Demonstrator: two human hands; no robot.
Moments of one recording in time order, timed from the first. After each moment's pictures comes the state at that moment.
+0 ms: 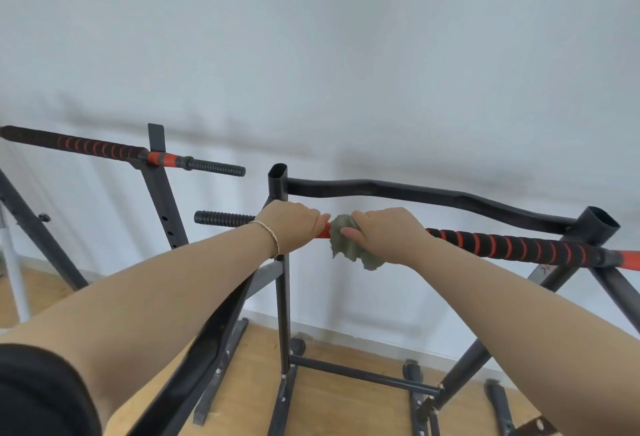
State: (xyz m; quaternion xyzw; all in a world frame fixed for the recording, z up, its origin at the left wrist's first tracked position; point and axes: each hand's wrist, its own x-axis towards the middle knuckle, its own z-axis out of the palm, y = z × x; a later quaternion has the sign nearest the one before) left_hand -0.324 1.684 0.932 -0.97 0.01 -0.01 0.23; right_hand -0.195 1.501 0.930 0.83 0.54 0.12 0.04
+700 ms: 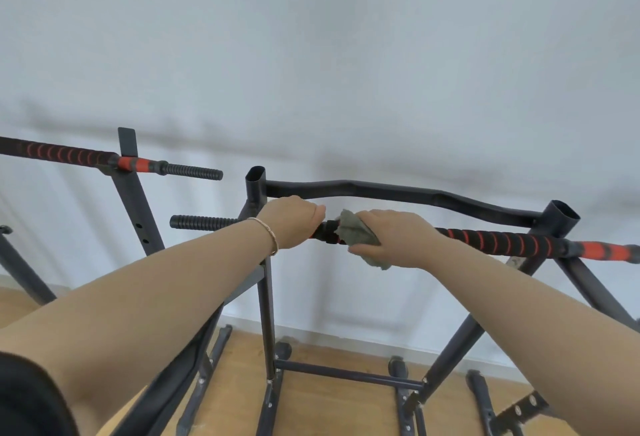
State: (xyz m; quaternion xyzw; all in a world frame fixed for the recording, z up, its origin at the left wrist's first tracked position) left_hand -0.301 1.658 0.950 -0.99 -0.02 -0.01 0.16; right_hand -0.187 1.447 0.951 0.85 0.53 0.02 -0.01
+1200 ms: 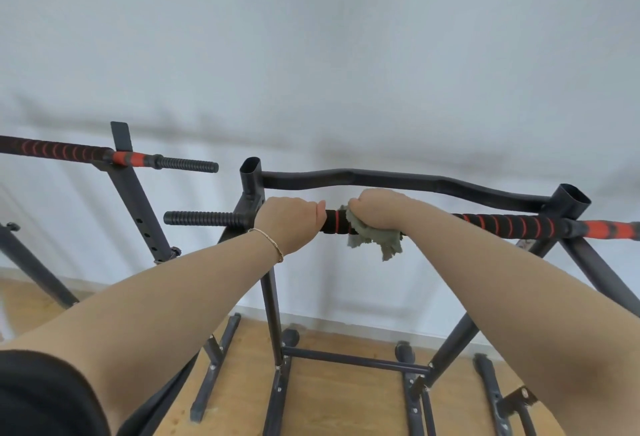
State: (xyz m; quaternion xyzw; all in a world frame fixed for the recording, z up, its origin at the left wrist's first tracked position) left_hand -0.298 1.649 0.921 -0.97 -0.06 -0.08 0.21; right_hand -0.160 1.498 0.952 0.91 0.38 -0.13 -0.06
